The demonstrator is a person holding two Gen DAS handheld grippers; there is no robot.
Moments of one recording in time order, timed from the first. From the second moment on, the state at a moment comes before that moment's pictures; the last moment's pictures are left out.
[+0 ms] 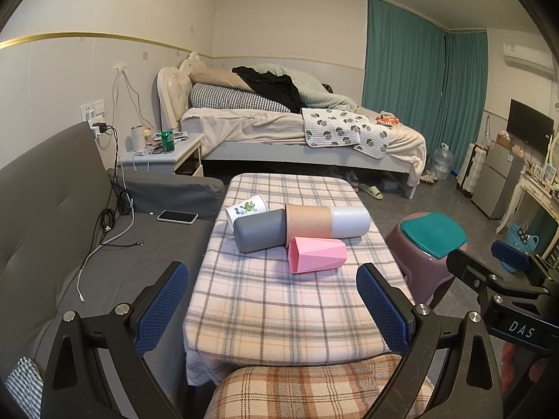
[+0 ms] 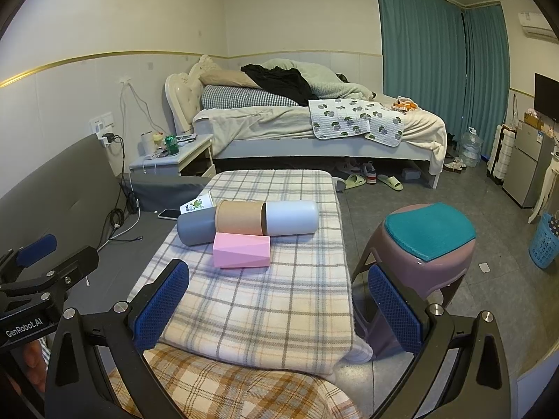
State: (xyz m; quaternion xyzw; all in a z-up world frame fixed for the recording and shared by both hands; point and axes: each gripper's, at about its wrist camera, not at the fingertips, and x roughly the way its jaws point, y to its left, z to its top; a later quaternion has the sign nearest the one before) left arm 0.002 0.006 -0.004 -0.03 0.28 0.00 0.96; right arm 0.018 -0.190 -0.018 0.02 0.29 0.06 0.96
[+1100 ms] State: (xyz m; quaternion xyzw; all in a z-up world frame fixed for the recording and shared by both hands) left arm 0.002 0.006 -0.003 -0.03 0.28 0.00 0.96; right arm 0.016 -0.185 -0.024 0.03 0.29 0.07 0.95
